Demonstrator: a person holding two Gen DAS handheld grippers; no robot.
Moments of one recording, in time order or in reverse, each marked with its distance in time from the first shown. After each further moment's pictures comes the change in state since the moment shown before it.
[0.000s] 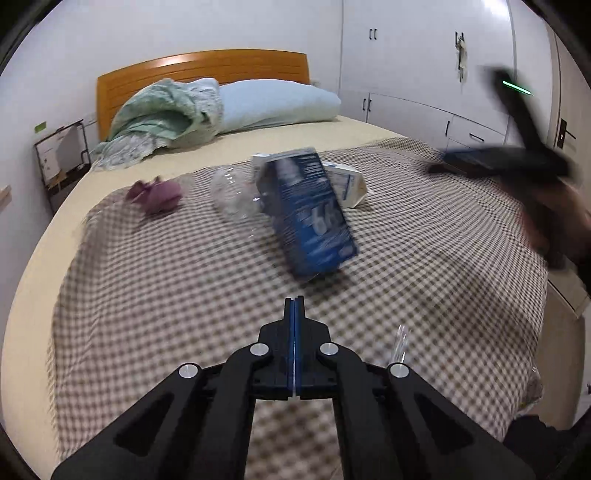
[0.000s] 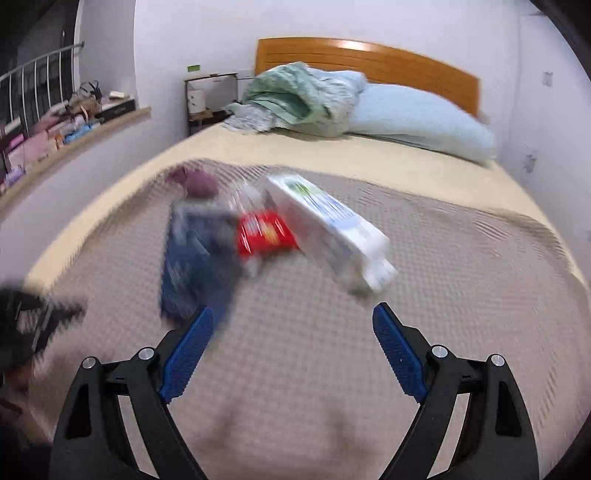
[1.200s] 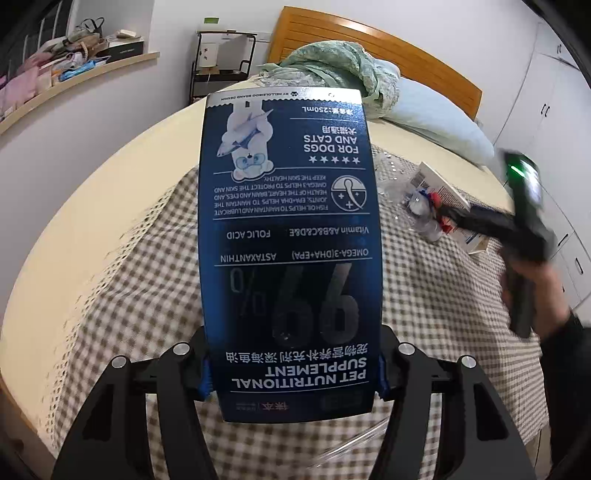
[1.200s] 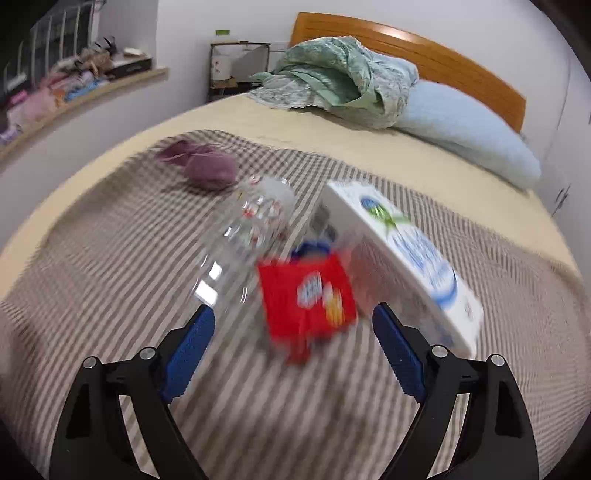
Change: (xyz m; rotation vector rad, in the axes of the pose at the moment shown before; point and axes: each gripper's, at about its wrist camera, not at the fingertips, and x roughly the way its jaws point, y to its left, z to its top) left arm -0.041 0.035 -0.039 -0.590 0.087 0.352; right arm 0.158 0.074 0.054 -0.170 0.087 -0.050
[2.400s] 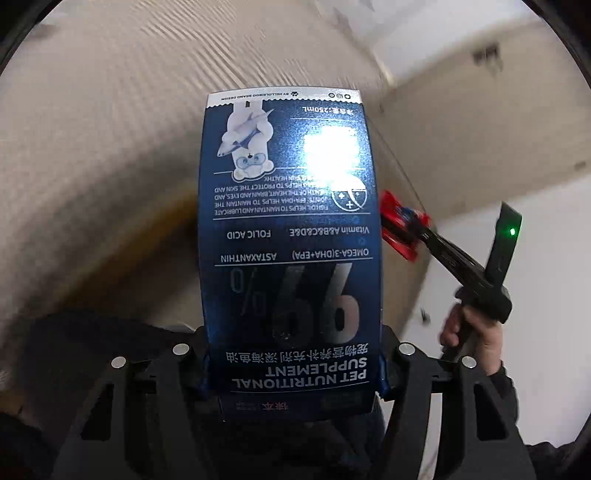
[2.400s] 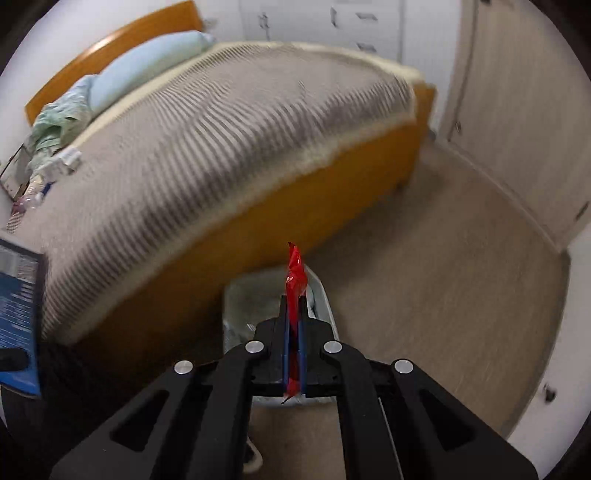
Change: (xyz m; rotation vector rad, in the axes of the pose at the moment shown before) left arm -0.112 -0.410 -0.337 0.635 0.825 -0.702; right arm -0.462 -0.211 -0.603 0.933 0.211 -0.394
